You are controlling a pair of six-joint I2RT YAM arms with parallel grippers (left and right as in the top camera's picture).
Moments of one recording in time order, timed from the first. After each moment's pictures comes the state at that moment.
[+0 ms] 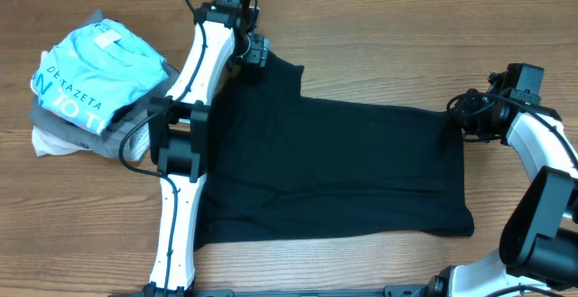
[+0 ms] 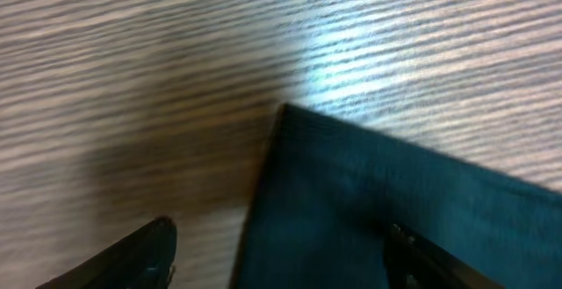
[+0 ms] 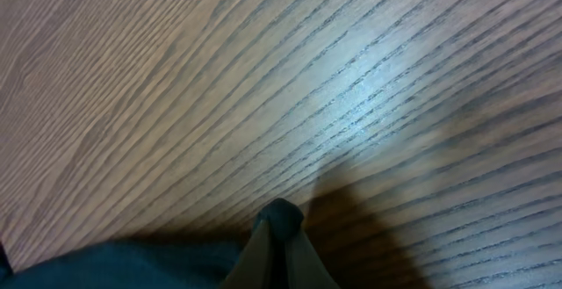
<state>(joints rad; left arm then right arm) -0.21 2.62 2.41 -1.01 0.05 -0.05 -0.33 1.75 1.09 -0.46 -0.29 0.38</state>
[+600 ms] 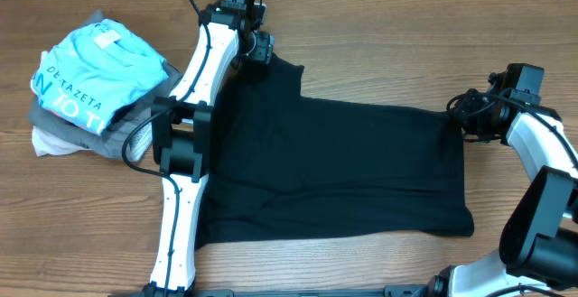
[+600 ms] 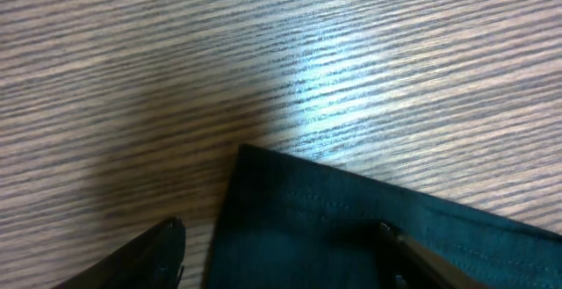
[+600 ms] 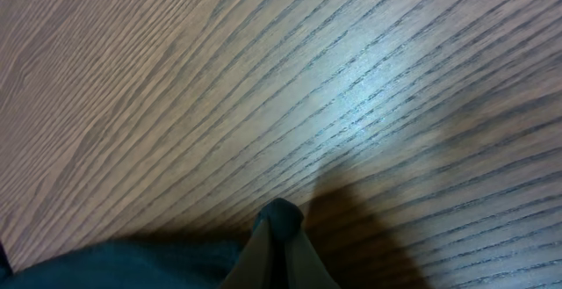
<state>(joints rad) -0.22 2.63 2.41 -0.96 0.08 -0.05 -0.33 1.75 1.09 -0.46 -0.29 0.38</state>
